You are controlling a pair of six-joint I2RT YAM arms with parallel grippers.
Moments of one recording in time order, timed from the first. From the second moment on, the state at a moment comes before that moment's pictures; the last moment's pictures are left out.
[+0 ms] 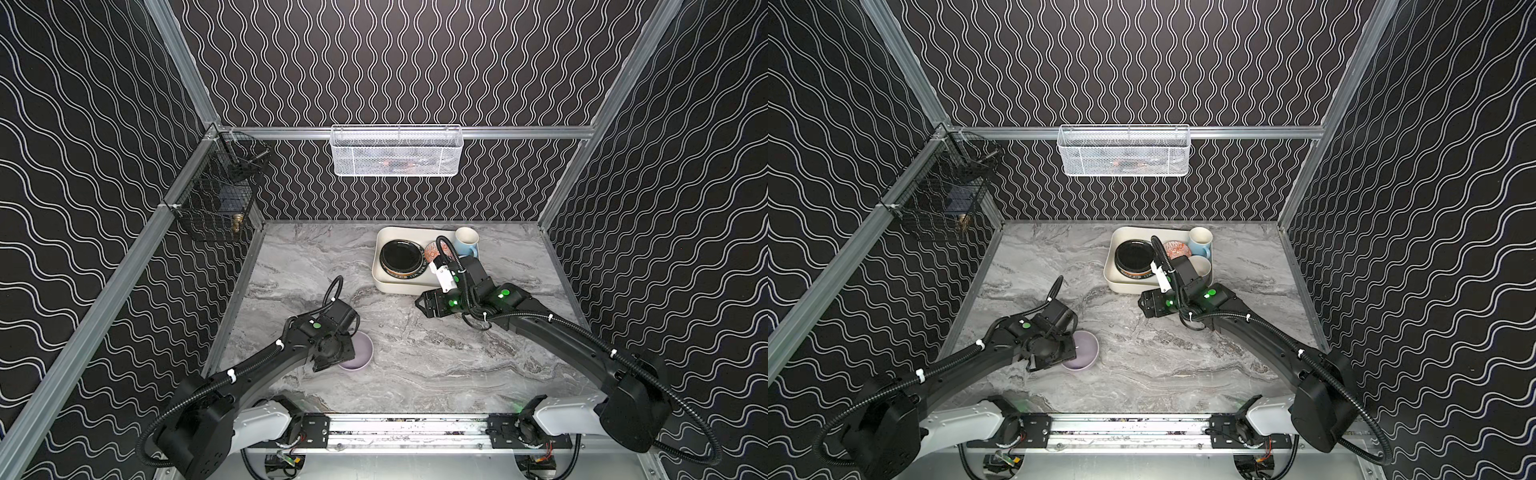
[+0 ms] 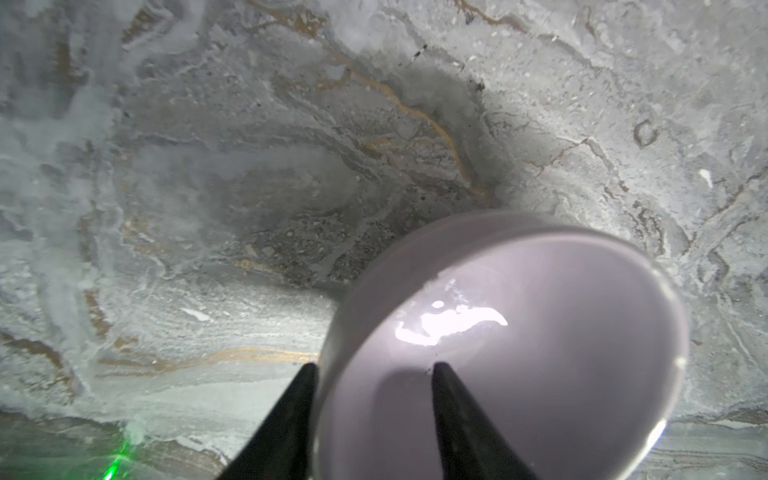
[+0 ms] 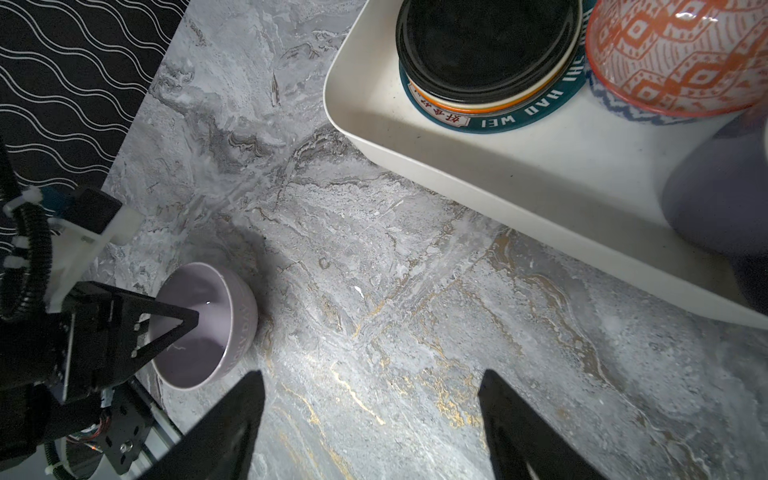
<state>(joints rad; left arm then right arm) -0.52 1.19 0.68 -0.82 -0.01 -0.88 0.67 1.36 1.07 -0.54 -0.15 0.35</state>
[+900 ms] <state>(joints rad) -0.53 1.60 1.31 -0.89 -0.04 -0.72 0.65 1.24 1.07 -0.55 -0.09 0.36</state>
